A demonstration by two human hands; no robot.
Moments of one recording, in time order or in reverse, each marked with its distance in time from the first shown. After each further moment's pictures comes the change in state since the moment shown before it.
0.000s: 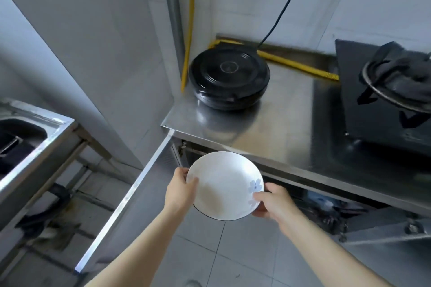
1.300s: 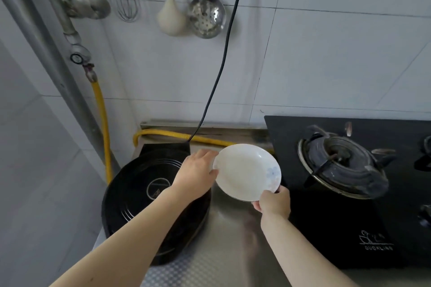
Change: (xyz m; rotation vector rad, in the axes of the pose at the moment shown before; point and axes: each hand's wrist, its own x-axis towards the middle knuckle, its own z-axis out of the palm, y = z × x) left_hand 0.157 0.339 0.136 0.702 -0.283 1.027; right_hand 0.130 -0.233 -0.103 0.603 0.801 -0.087
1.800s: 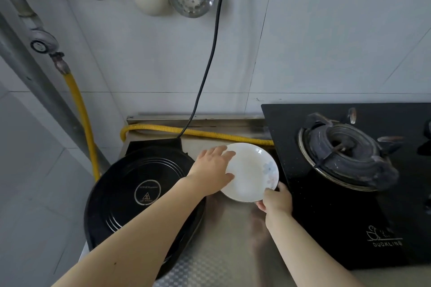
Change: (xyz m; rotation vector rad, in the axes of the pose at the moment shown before) left_hand 0.038 0.014 0.032 0.219 -0.289 0.147; right_hand 0.045 0.020 0.008 -0.041 -0.033 0.056
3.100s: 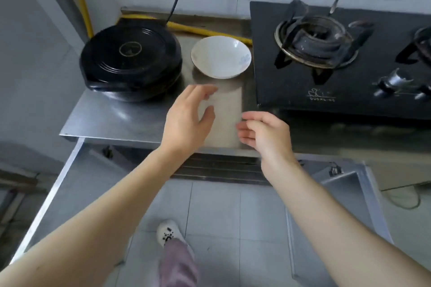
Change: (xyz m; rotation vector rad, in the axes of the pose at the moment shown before) left_hand -0.205 0.149 0.081 -0.447 0.690 -0.110; right_hand -0.119 0.060 -0.192 -0.067 -0.462 -0.245
